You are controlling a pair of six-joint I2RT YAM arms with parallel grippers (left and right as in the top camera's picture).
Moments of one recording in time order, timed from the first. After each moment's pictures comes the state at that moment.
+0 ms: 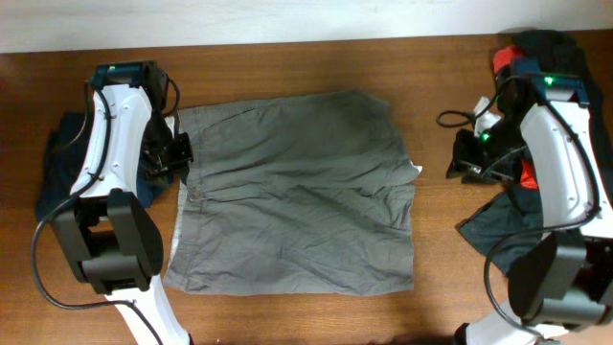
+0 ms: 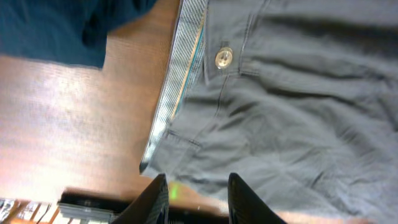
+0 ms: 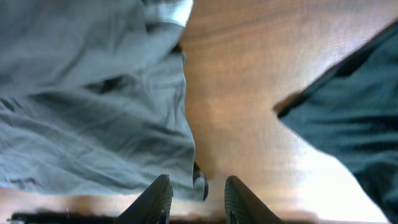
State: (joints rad) left arm 0.05 2.08 1.90 -1.63 0.00 -0.21; right arm -0.15 1.78 1.63 -1.48 -0.24 0.12
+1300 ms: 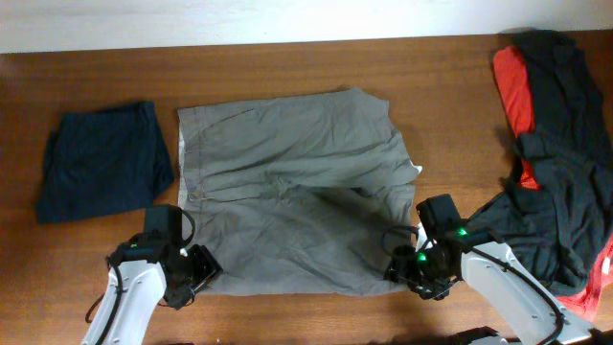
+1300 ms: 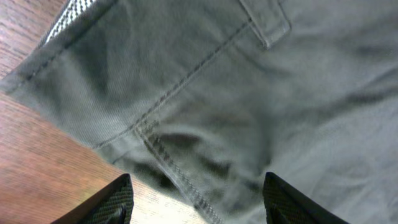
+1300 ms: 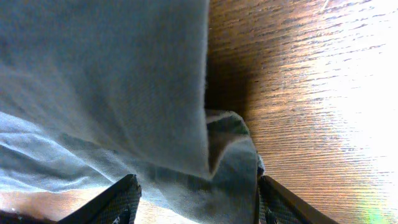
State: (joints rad) left arm 0.05 1.24 0.56 -0.85 0.12 -0.62; right arm 0.20 1.28 0.55 -0.83 -0.35 0.55
